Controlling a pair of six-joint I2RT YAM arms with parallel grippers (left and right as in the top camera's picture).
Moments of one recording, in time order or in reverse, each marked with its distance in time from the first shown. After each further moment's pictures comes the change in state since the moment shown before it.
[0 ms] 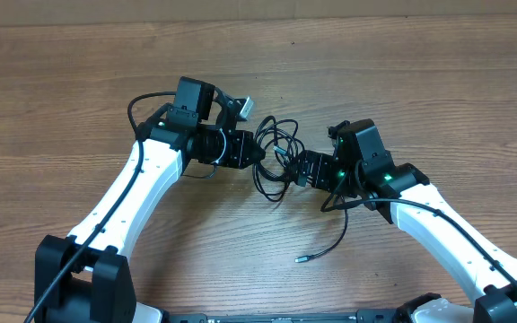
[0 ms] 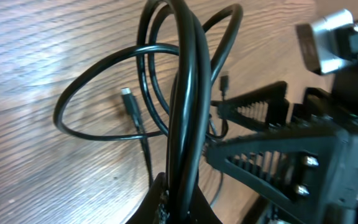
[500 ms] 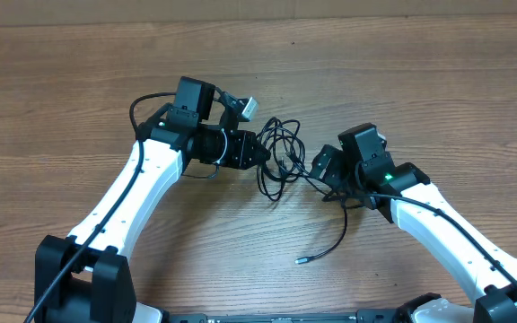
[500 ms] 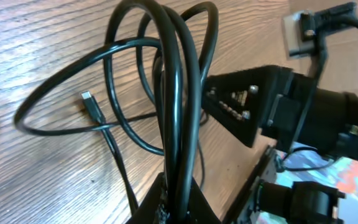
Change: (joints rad) left arm 0.000 -0.001 0.000 0.011 0.087 0.002; right arm 0.000 0.000 0.006 -0.114 0.349 0.243
